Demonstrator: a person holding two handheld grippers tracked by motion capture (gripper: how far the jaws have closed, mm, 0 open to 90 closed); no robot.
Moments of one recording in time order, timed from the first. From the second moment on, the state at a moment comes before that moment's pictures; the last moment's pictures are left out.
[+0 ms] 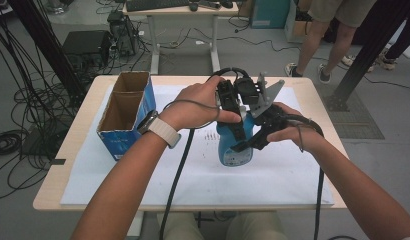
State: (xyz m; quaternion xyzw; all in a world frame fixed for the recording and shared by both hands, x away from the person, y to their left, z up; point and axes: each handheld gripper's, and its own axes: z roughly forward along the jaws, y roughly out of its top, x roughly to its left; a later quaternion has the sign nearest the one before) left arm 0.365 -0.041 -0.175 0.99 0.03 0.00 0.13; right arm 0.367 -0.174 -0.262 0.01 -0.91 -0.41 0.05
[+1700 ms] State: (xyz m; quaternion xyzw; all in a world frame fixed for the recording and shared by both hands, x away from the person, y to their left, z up) left arm 0.372 -0.023 -0.182 0.99 0.09 0.01 0.11; right arm 0.380 -0.213 -0.290 -0.06 -0.93 -0.36 0.02
